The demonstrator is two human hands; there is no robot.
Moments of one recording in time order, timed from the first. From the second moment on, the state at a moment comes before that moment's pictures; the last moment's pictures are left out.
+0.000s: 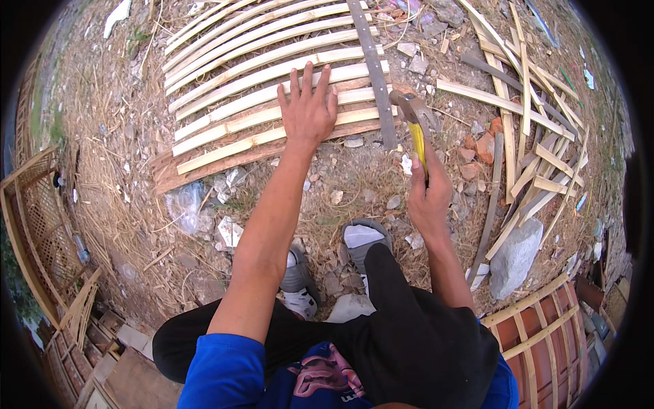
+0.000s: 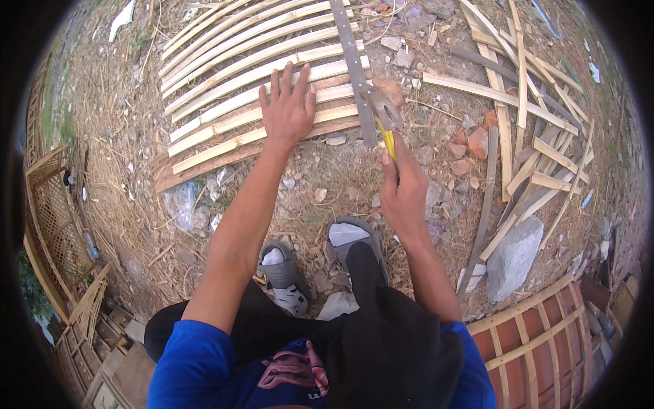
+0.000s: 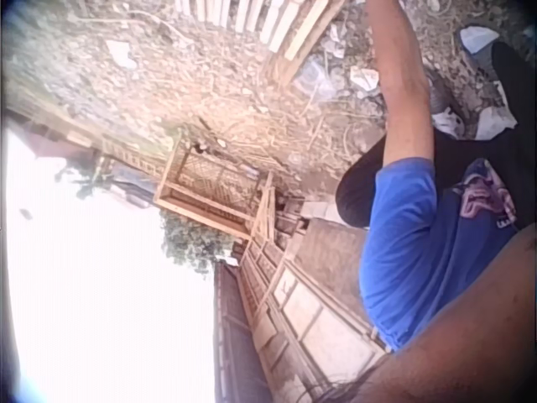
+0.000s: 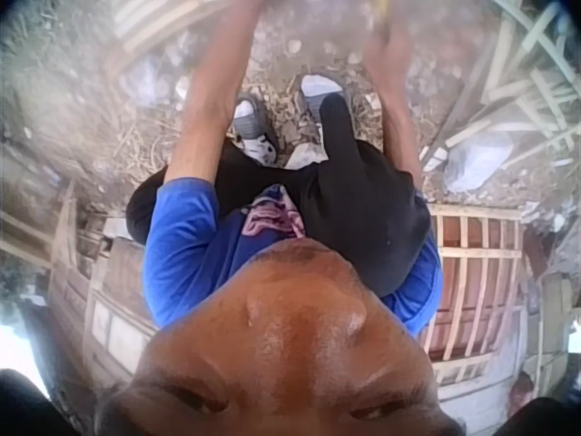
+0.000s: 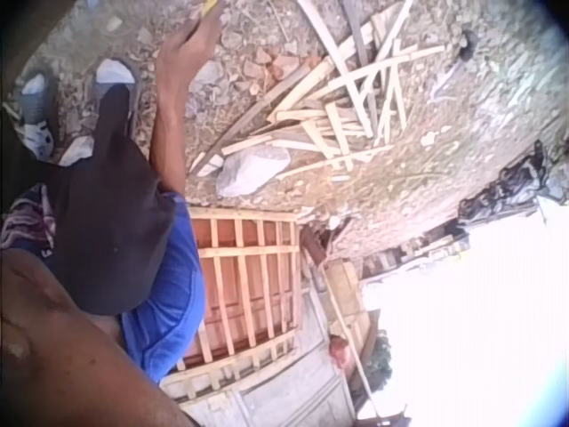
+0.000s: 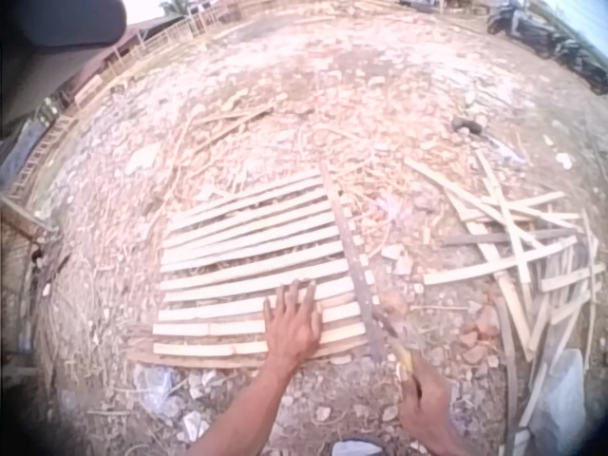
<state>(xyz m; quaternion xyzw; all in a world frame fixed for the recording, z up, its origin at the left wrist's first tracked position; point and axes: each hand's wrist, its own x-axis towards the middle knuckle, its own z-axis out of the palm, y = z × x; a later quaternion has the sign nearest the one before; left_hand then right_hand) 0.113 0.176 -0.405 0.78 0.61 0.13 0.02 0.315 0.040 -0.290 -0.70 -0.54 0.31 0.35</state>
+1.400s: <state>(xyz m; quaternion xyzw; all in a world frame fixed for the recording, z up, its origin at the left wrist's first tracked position) 0.118 0.177 -0.408 0.78 0.61 0.13 0.01 0.323 0.039 -0.262 -0.70 -0.52 0.31 0.37</state>
